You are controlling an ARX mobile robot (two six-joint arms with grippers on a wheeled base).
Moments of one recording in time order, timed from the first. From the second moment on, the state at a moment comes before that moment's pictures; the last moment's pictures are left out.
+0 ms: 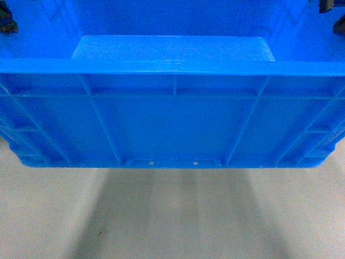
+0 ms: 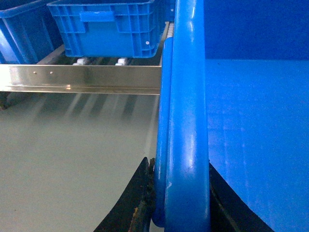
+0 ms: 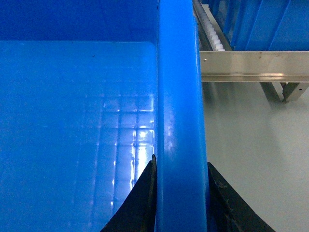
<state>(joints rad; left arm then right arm) -0.19 1.39 0.89 0.22 -0.26 -0.02 0.22 1.47 0.96 0.15 0.15 0.10</state>
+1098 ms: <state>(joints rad) -0.19 1.39 0.89 0.22 -0.26 -0.02 0.22 1.47 0.96 0.15 0.15 0.10</state>
